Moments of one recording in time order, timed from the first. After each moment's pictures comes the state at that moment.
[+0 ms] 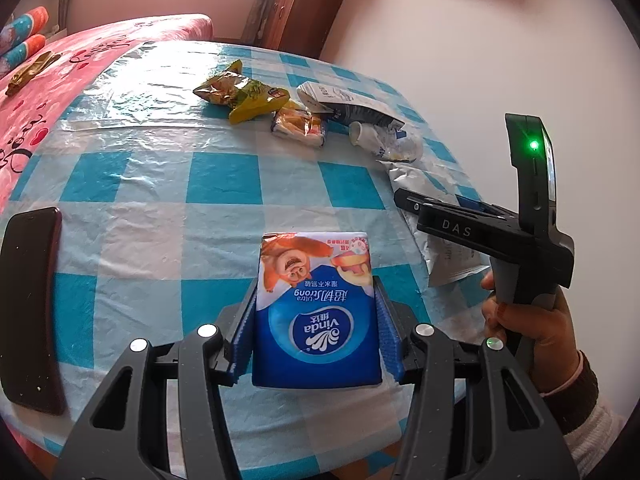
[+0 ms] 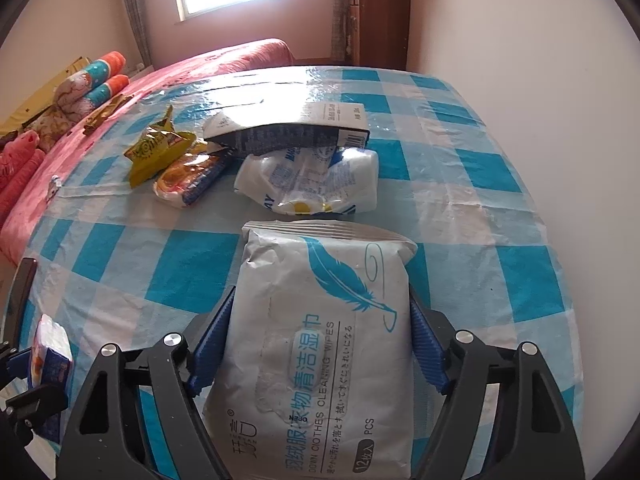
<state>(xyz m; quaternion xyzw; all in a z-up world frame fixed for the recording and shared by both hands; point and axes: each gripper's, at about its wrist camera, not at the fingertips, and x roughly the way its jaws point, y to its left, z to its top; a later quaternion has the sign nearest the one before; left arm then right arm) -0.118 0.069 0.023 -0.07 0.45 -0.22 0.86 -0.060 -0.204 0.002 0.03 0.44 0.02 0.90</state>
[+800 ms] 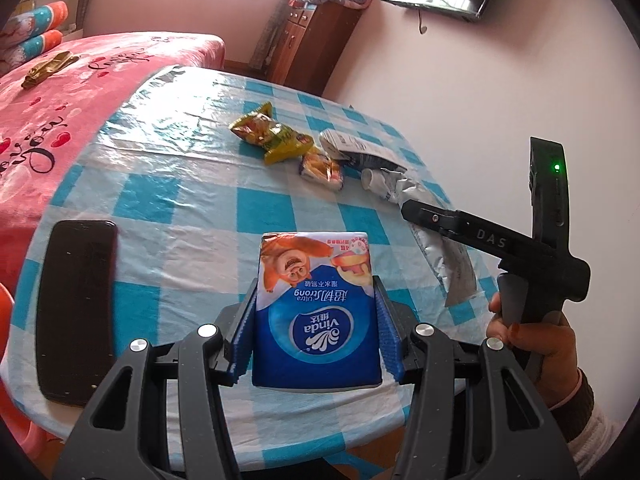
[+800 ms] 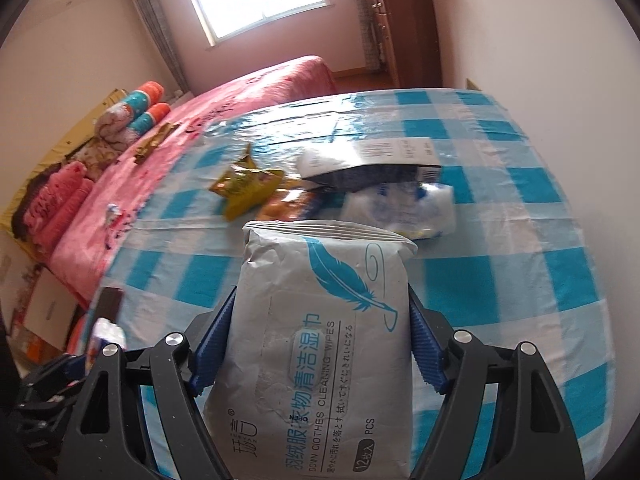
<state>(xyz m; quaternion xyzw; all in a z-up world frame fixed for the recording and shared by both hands) -0.132 0.120 0.052 -0.11 0.41 -0.22 0.88 -0.073 -0.169 0.050 0.10 0.42 0.11 0.90</state>
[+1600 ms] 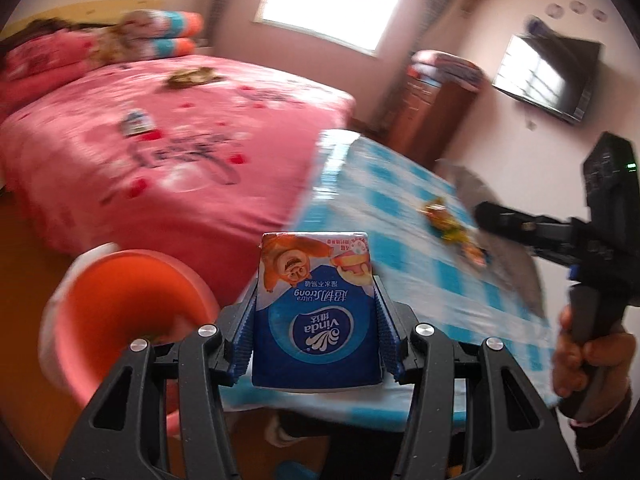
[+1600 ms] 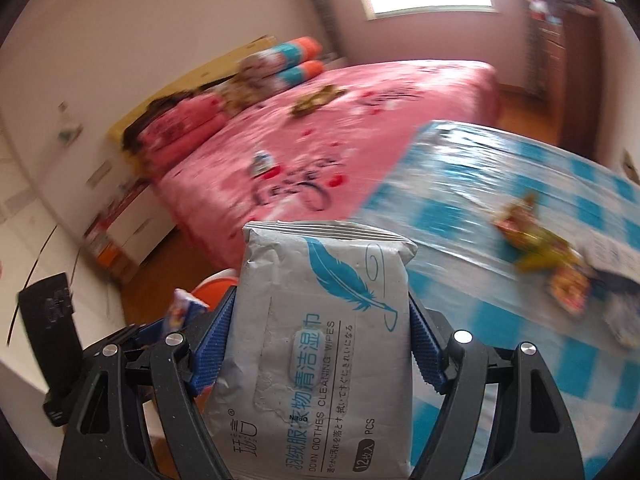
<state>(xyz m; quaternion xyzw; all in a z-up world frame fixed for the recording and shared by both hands) -0.194 0.314 0.074 -0.18 0.35 0.01 0.92 -0.076 0.063 0.123 0.02 0.40 0.37 0.84</state>
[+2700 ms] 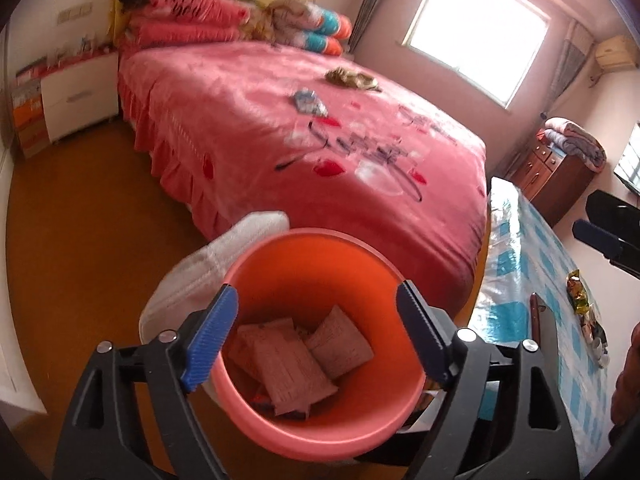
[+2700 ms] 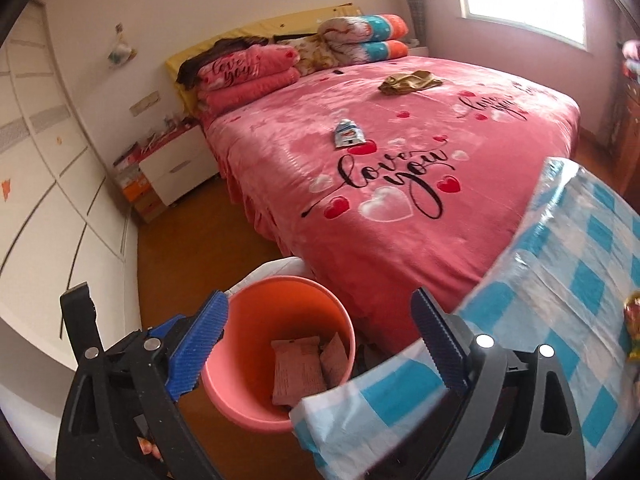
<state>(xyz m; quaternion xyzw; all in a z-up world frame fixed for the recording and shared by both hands) -0.242 0.449 0.011 -0.25 0.32 0.22 0.89 -0.094 0.229 0.107 -0.07 0.40 0.45 0.80</state>
